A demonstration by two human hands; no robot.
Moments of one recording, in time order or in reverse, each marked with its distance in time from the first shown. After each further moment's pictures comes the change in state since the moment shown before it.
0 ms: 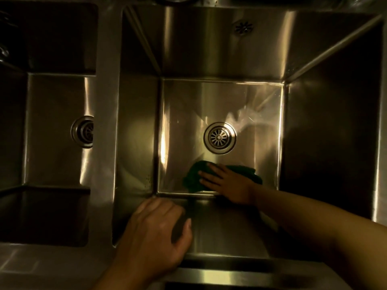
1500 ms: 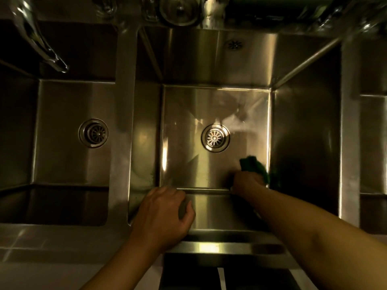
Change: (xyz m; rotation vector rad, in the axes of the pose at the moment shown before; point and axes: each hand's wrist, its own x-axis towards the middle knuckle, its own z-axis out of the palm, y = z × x) left_hand -0.005 0.006 0.003 0.040 -0.008 -0.101; right_hand -0.018 -0.022 -0.053 0.435 -0.501 1.226
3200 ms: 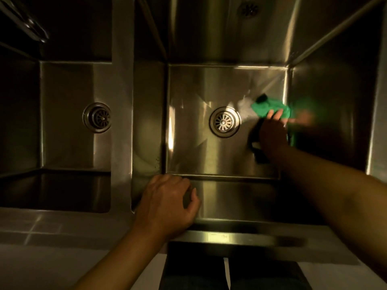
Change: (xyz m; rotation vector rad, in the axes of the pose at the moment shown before) left_hand -0.001 -0.006 0.007 0.020 0.044 0.030; right_hand 0.063 0.033 -0.064 0.499 0.497 -0.015
